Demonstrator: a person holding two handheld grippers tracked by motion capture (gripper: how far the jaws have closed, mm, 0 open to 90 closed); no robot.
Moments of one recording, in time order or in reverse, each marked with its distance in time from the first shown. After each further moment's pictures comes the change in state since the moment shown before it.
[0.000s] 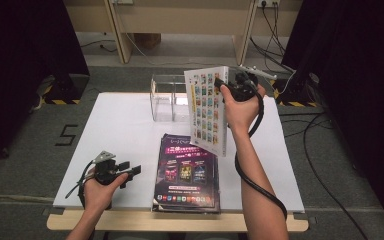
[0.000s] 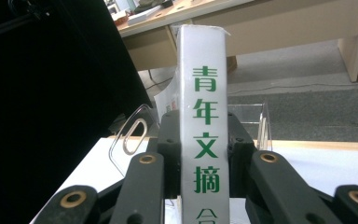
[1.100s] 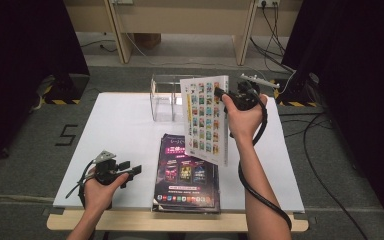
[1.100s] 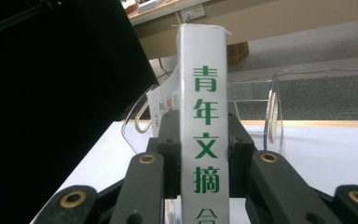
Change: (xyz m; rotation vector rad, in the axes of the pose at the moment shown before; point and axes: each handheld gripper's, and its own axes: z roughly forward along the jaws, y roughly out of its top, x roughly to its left) left arm -0.003 0.002 -0.001 -0.004 -0.003 0.009; right arm -0.003 -0.017 -0.015 0.049 0.049 0.019
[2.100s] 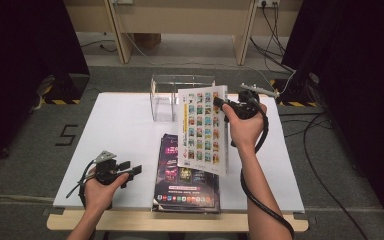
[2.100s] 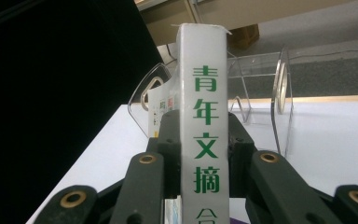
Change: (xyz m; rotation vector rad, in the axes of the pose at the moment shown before) left arm 0.000 0.000 0.001 0.002 0.000 -0.001; right arm -0.006 -0.021 -0.005 0.052 0.038 0.023
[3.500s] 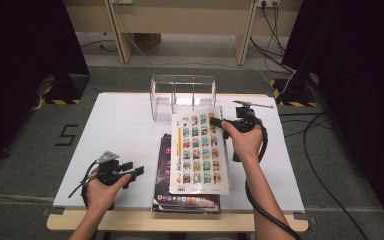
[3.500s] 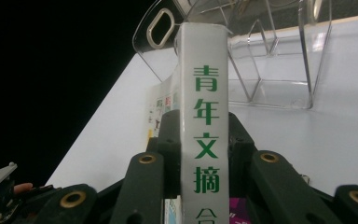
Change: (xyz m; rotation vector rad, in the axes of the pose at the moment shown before) left arm -0.004 -0.001 0.003 0.009 -0.010 0.006; right arm -0.023 -0.040 0.009 0.201 0.103 0.085
